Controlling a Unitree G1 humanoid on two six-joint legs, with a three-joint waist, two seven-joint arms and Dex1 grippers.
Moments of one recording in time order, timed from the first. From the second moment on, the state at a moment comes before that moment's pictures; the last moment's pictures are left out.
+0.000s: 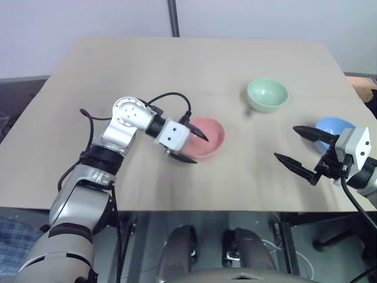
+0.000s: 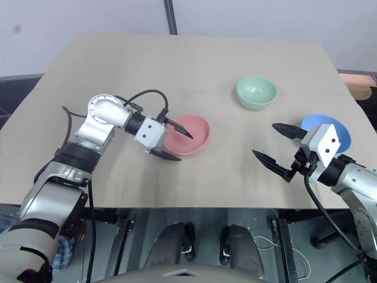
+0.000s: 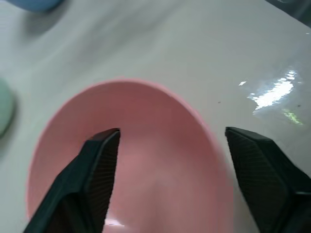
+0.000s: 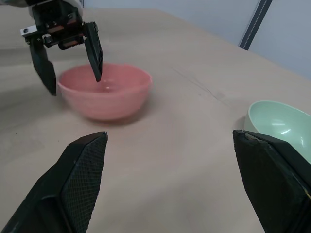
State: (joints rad) left arm -0.89 0.63 -0.34 0.48 -0.16 -0.43 -1.58; right arm 0.07 -0.74 -0.32 -0.57 0.57 0.37 0.80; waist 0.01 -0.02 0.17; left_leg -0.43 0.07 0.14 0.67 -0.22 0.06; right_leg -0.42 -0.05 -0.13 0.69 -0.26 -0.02
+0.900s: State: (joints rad) left arm -0.41 0.83 0.14 0.21 -0.39 0.14 -1.23; right arm -0.09 -0.77 -0.20 -0.38 0.43 0.39 0.78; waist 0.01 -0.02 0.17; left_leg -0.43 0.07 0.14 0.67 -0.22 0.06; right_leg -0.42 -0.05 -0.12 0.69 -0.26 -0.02
